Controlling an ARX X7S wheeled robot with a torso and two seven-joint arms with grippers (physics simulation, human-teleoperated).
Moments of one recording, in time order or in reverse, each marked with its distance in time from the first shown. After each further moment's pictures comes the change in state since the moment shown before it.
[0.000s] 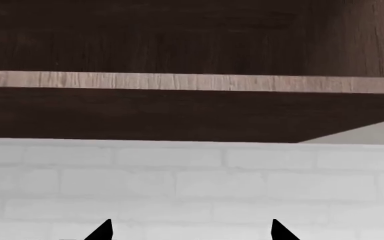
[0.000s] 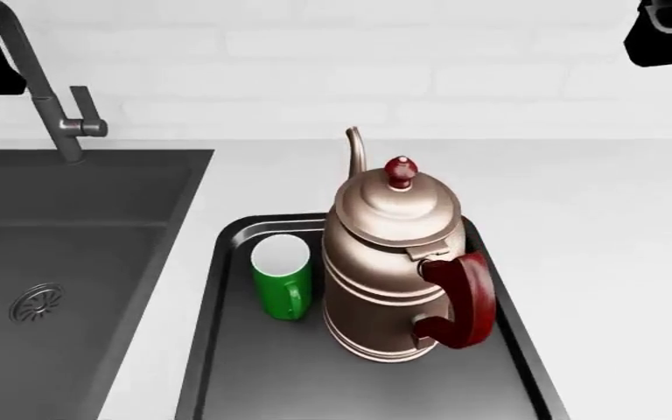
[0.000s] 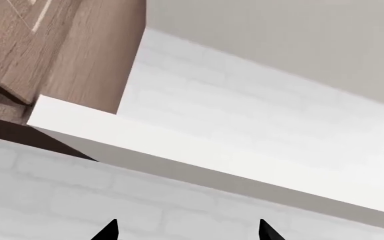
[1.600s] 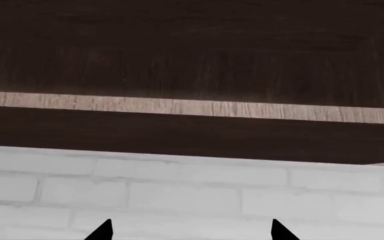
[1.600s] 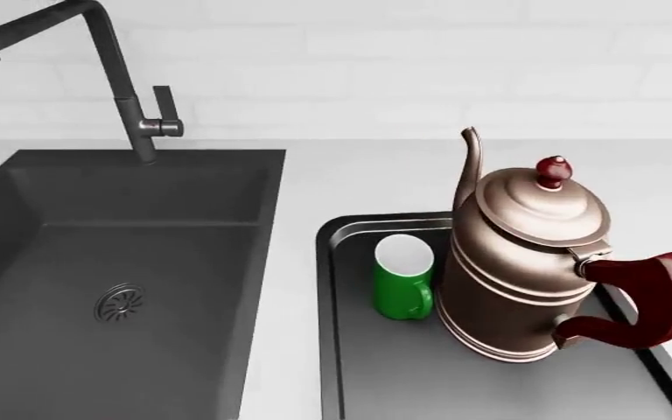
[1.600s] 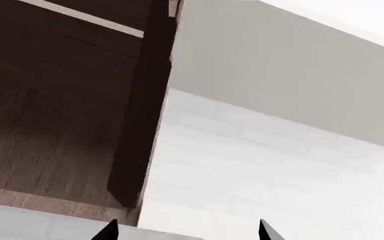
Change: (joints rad) left arm 0.015 -0.099 -0.006 -0.028 -0.087 0.112 -0.073; right arm 0.295 -0.028 -0.025 0.076 0.155 0.044 0.100
